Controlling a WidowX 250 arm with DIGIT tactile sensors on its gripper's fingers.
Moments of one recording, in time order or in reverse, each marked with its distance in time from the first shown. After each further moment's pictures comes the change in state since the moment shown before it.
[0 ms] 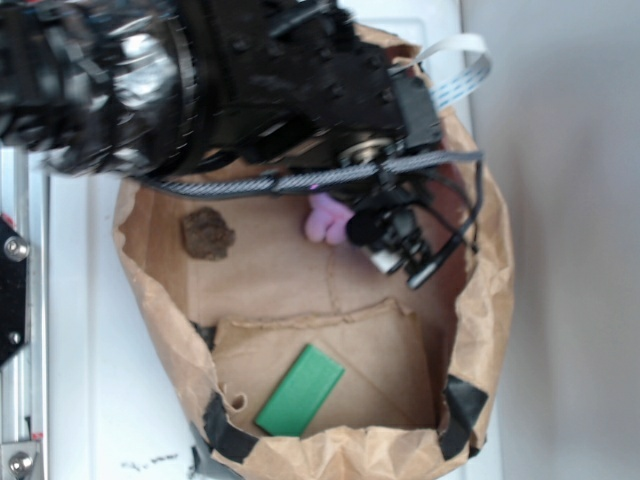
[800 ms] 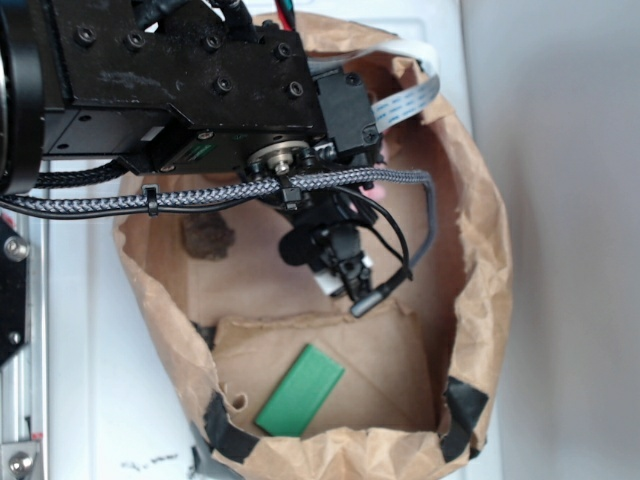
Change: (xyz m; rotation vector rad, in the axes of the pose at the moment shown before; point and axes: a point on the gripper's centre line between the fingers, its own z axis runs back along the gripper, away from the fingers) arm -0.030 -0.003 0.028 -0.053 -0.001 -0.142
